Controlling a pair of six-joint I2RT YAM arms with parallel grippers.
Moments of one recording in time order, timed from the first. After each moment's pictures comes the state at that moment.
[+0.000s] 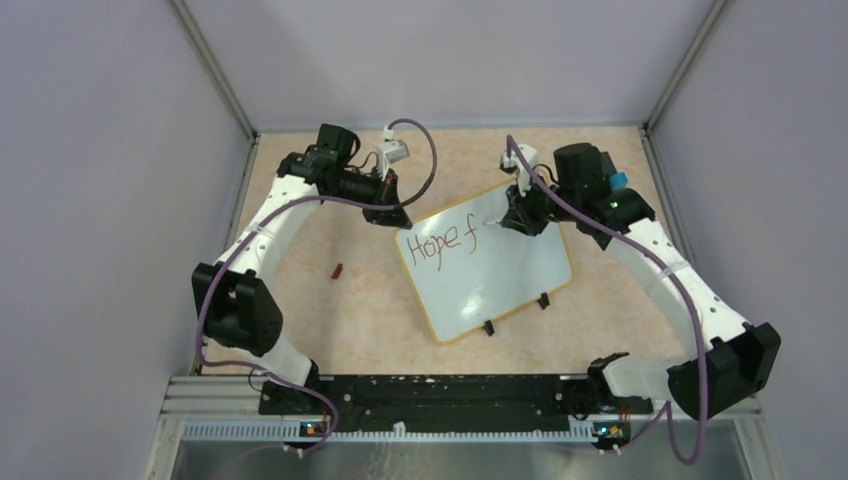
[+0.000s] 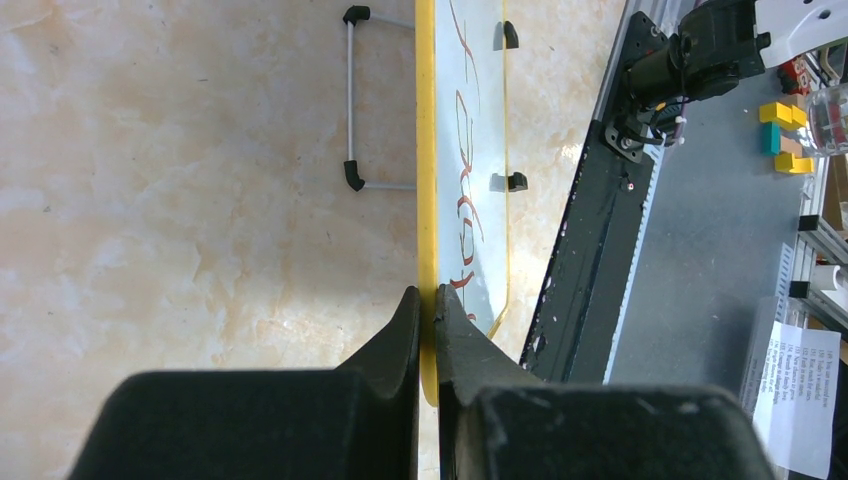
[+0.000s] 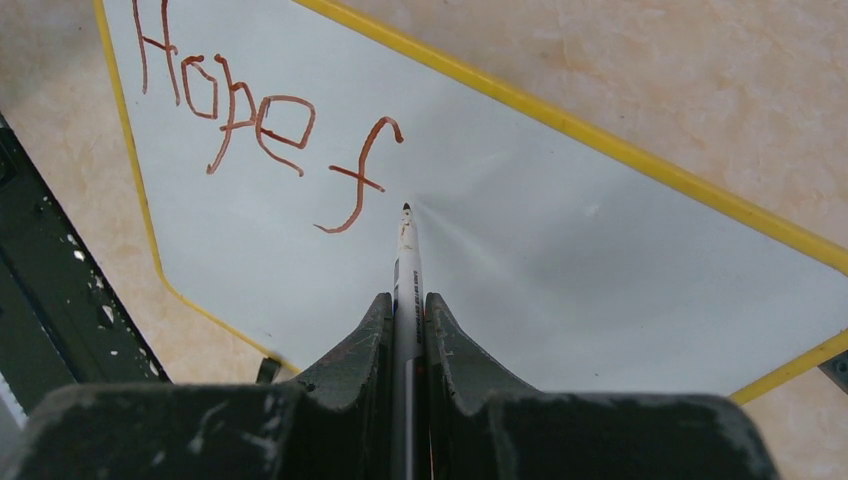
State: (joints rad) left arm -0.29 1.61 1.51 -0.93 0.95 0.34; right arm 0.43 1.25 1.26 -0.70 -0.43 -0.30
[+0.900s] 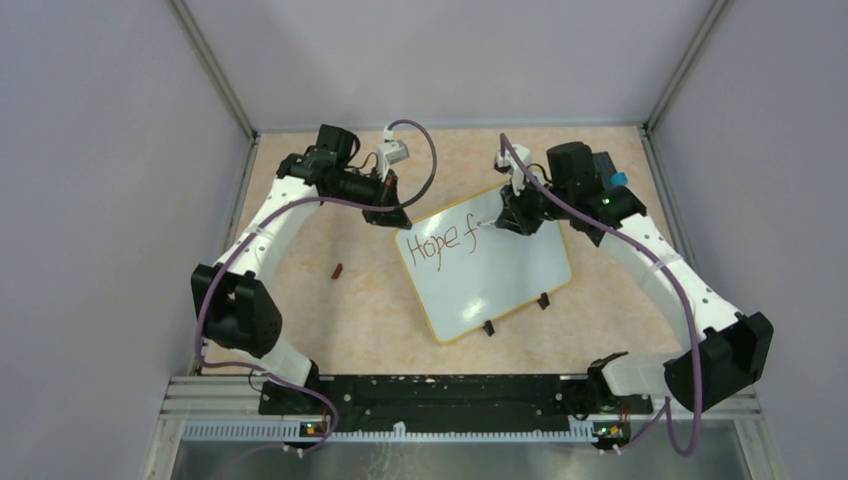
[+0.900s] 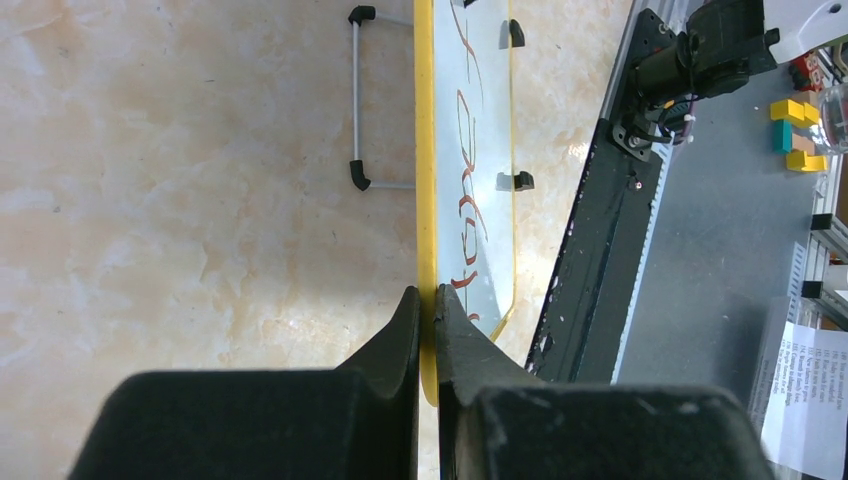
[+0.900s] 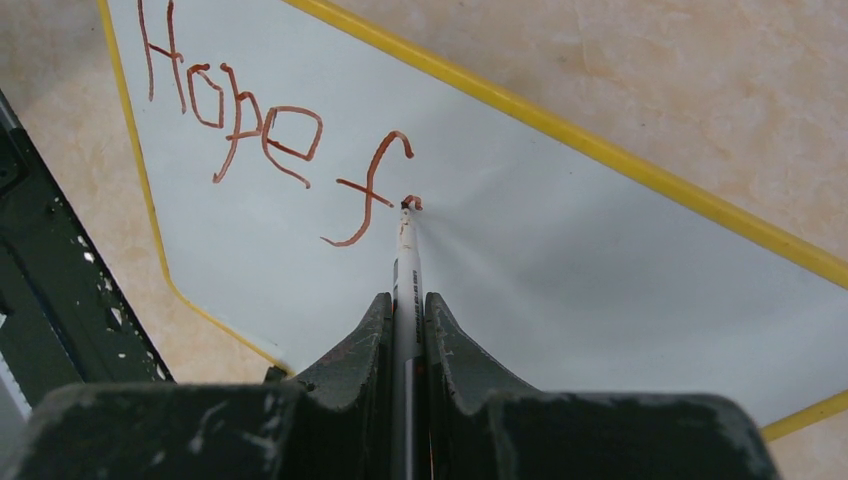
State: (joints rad) left arm -0.29 1.60 1.50 -0.92 0.94 0.35; right arm 0.44 1.30 1.27 -0.67 -0.44 -0.29
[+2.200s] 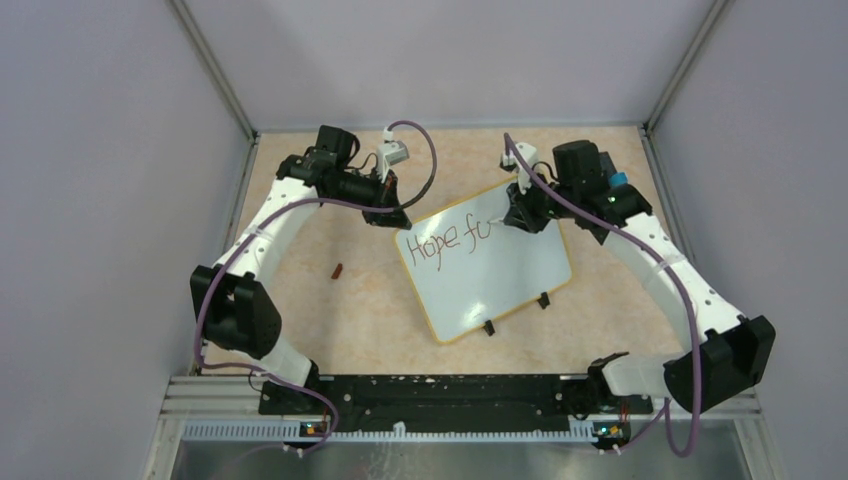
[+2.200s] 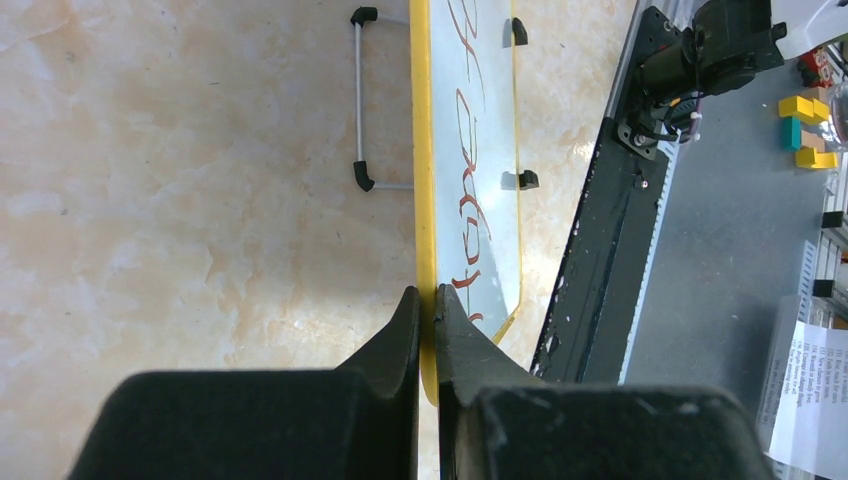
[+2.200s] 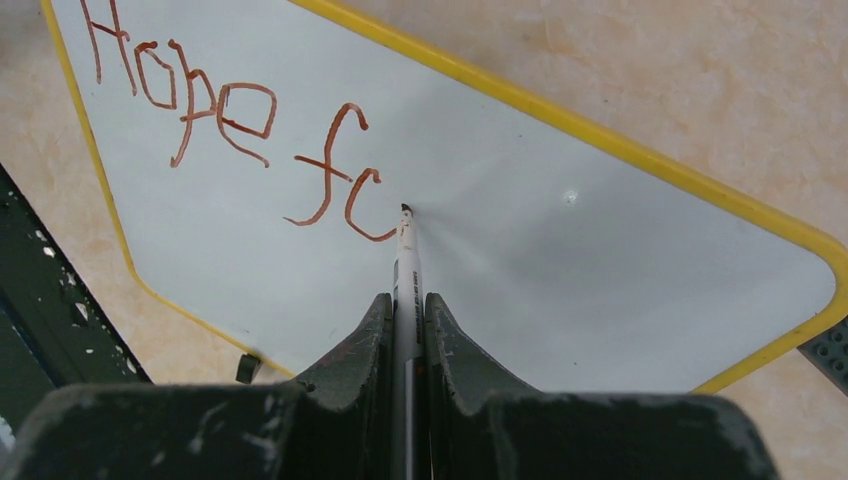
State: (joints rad) left arm -0.29 1.59 1.49 -0.91 0.94 0.36; right arm 0.41 1.29 1.28 -0.71 -0.41 -0.33
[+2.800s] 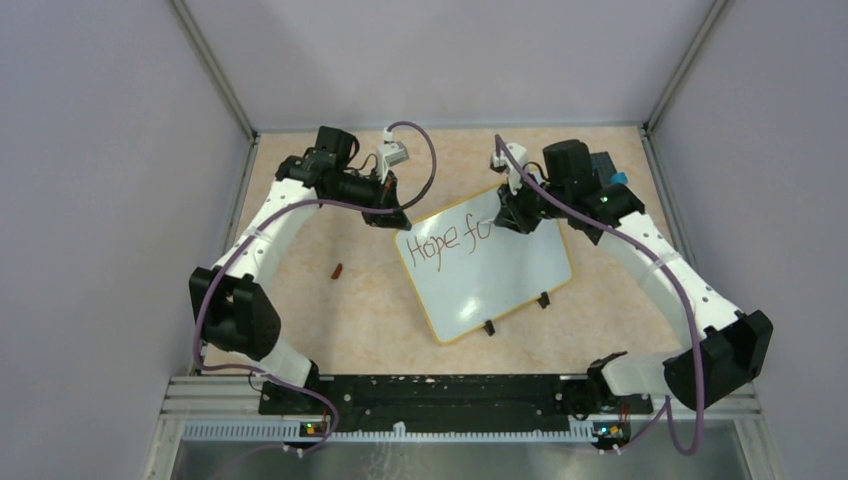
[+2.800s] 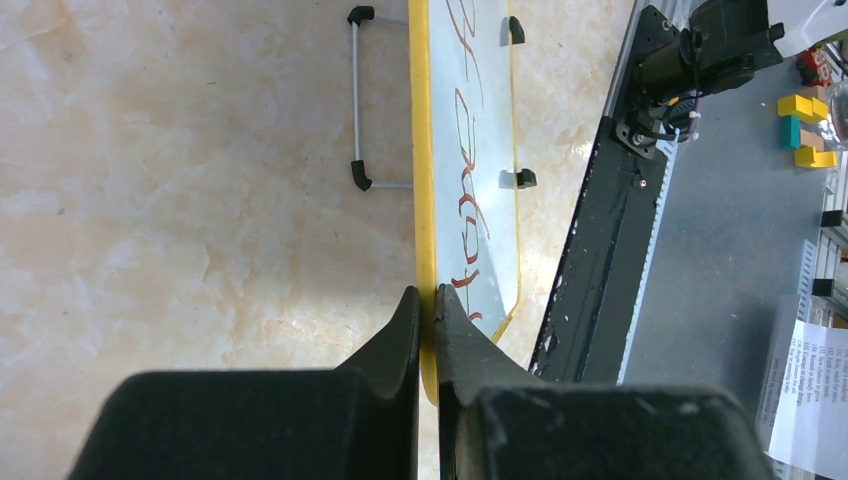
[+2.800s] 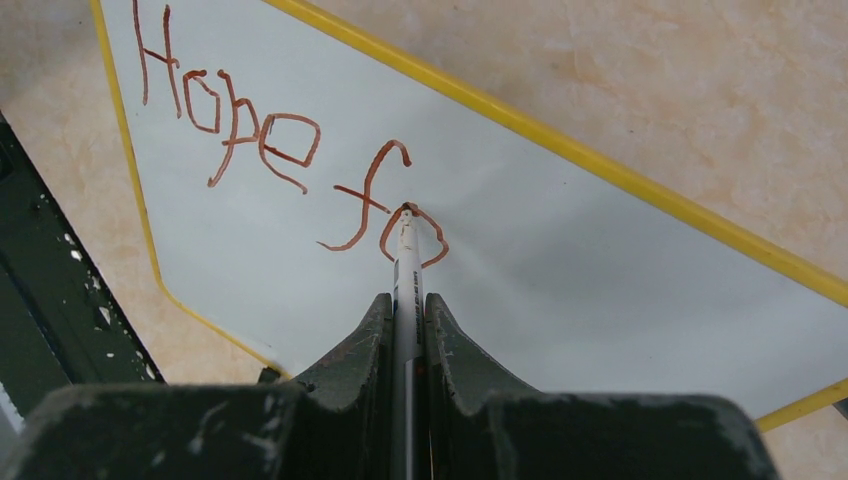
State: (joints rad) left arm -0.29 1.58 1.48 -0.91 0.94 0.36; right arm 0.47 1.30 1.30 -0.70 -0.42 -0.31
